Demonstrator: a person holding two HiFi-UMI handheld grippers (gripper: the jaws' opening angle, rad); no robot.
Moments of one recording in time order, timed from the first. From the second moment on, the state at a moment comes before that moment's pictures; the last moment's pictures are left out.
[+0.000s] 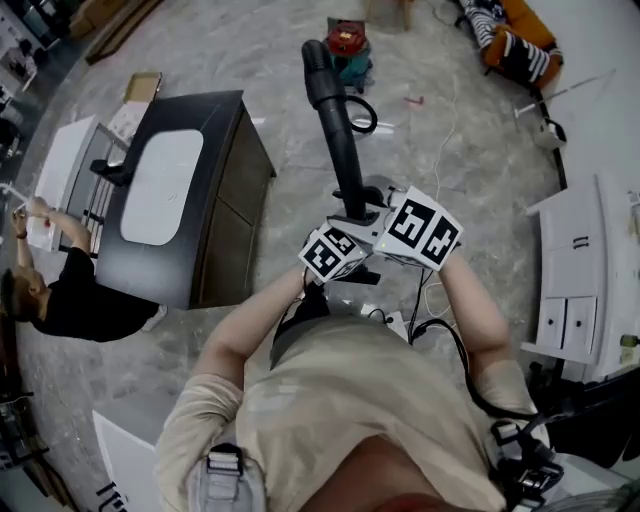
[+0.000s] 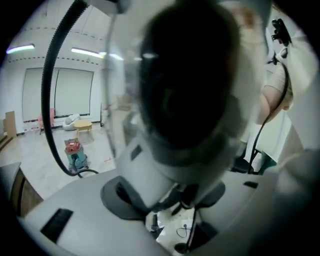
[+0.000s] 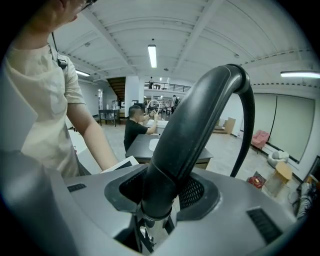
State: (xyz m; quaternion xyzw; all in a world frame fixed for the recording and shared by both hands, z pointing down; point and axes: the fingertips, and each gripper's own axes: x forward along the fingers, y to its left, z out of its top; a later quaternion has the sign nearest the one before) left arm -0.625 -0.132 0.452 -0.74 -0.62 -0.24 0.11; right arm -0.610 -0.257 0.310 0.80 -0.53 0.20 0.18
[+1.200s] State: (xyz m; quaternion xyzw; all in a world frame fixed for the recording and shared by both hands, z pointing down) left arm -0.369 0.032 0.429 -0.73 -0.62 -0.30 -0.03; right arm -0.355 -0.028 0.299 0.95 -0.28 0.12 0.11
